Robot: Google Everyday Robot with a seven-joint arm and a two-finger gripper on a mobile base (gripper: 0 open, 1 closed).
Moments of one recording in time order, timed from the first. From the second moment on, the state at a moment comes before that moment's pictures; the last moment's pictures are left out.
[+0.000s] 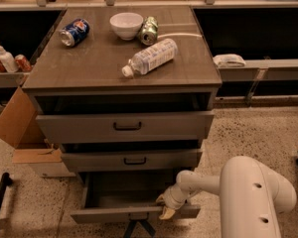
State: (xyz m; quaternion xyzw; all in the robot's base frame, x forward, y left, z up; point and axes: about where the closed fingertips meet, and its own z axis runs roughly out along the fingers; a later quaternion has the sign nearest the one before) arm 0.510 -0.070 0.159 -0.75 0.61 0.19 0.16
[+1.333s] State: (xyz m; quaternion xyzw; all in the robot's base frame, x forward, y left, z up) arm 0.472 -0.083 0.162 -0.74 0.62 0.21 0.16
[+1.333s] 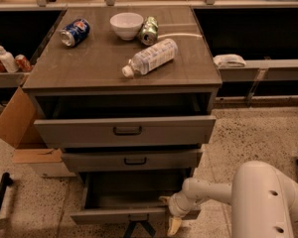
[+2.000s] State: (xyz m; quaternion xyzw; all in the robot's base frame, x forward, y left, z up) arm 0.433 -0.097 0.166 -0.71 0.65 0.22 0.14
